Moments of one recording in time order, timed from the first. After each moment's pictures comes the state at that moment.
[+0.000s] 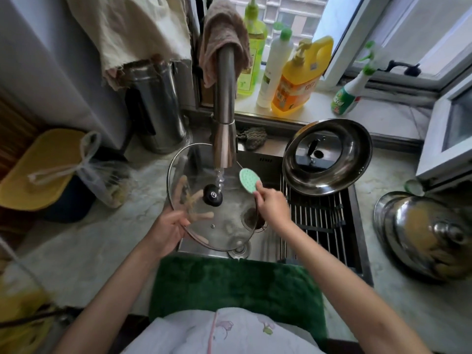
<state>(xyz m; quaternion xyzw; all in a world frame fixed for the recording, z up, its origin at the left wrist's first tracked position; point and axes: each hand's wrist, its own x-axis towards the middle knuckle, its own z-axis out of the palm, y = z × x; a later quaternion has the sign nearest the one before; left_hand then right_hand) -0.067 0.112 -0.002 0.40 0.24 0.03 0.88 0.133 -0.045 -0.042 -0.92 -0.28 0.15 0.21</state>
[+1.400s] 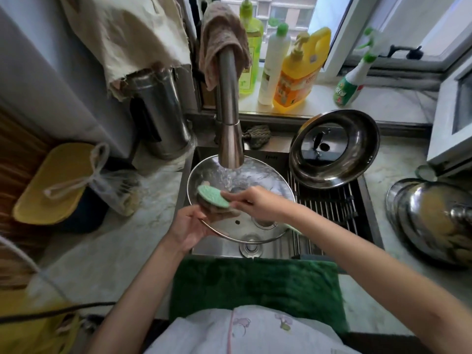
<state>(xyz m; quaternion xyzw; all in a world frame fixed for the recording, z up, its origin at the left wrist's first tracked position) -0.047 0.111 0.001 0.29 0.23 -0.02 0.93 0.110 -0.020 0.024 -0.77 -0.51 0.32 0.19</state>
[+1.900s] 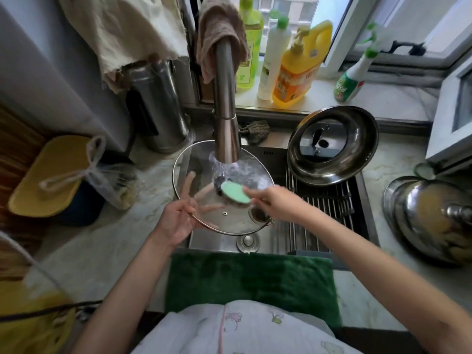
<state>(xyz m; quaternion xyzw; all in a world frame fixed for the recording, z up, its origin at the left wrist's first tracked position) -0.054 0.125 -0.008 0.30 0.22 0.02 0.93 0.127 -0.055 0.010 -0.82 -0.50 0.27 0.13</state>
